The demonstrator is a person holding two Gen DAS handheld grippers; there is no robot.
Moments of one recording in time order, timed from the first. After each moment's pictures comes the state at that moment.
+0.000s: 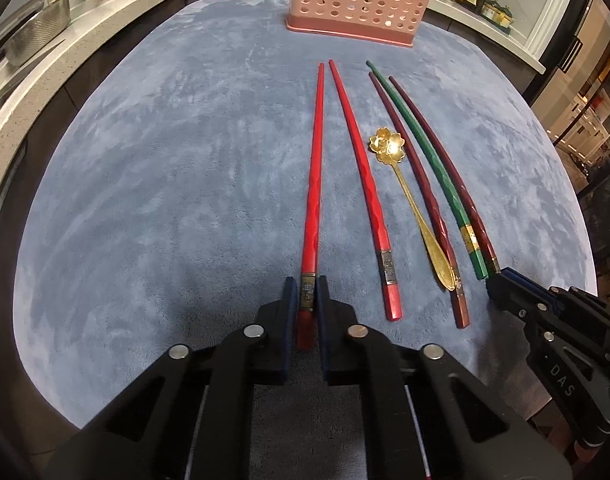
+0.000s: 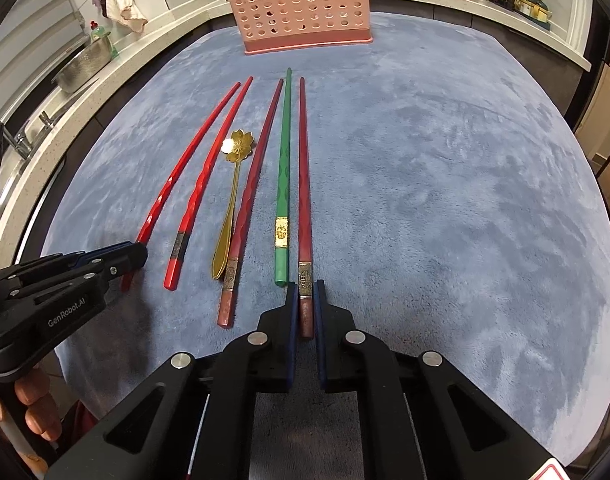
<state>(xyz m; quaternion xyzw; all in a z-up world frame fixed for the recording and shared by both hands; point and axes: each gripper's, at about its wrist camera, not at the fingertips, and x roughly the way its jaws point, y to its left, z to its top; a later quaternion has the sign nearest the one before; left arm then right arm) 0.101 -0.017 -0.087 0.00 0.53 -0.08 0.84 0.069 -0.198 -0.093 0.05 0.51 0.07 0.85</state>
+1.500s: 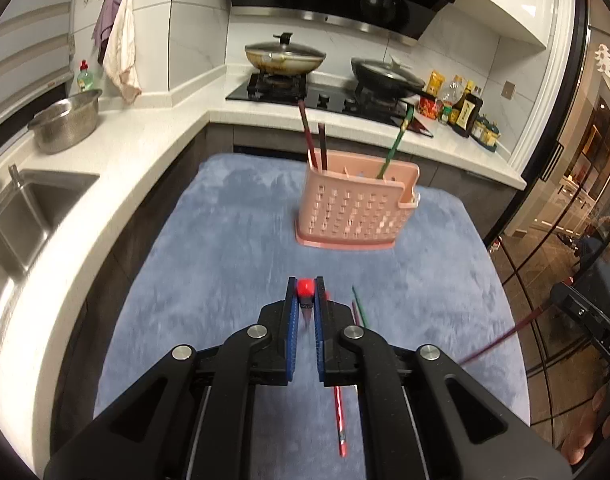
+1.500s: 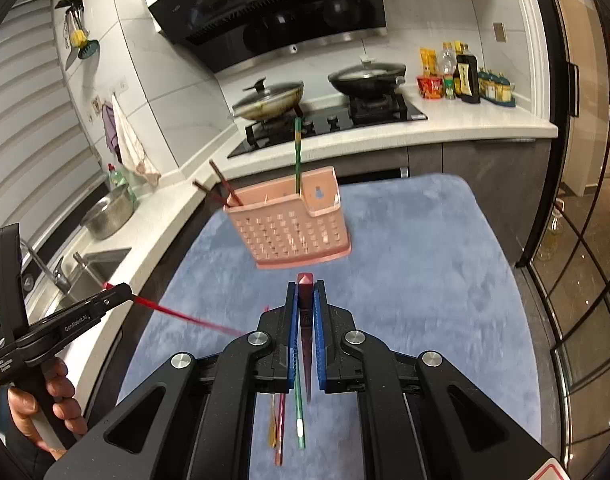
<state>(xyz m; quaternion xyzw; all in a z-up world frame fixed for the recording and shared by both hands) 0.163 0.009 0.105 -0.05 0.37 -0.07 0.93 0.111 -0.267 0.105 0.14 0.32 0.06 0.93</state>
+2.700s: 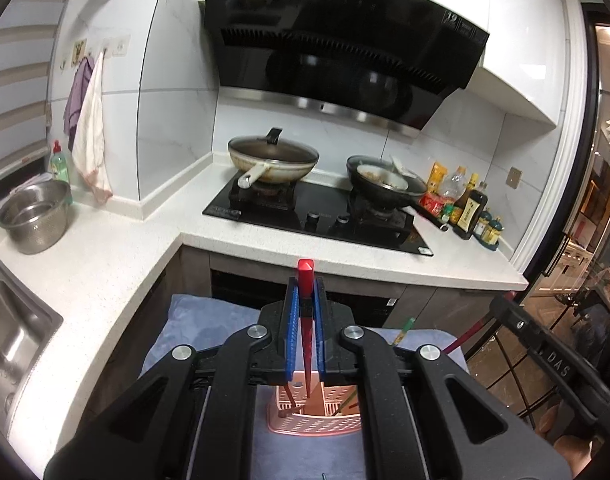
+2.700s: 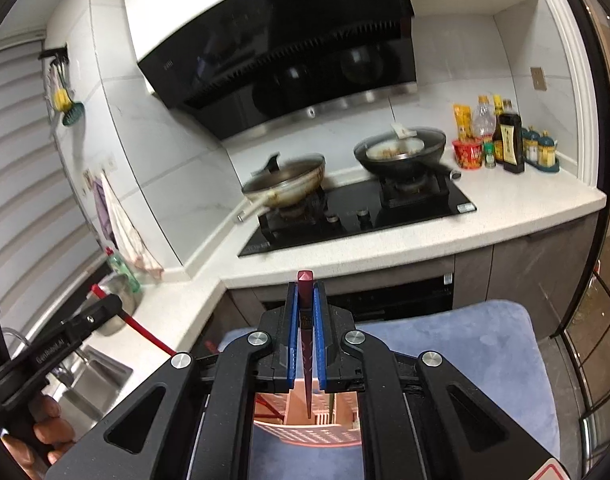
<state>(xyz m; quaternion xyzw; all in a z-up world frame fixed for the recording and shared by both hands) 0.344 -0.018 0.217 -0.08 0.25 -0.07 0.96 0.338 -0.260 0.189 0.16 0.24 0.08 0.95</state>
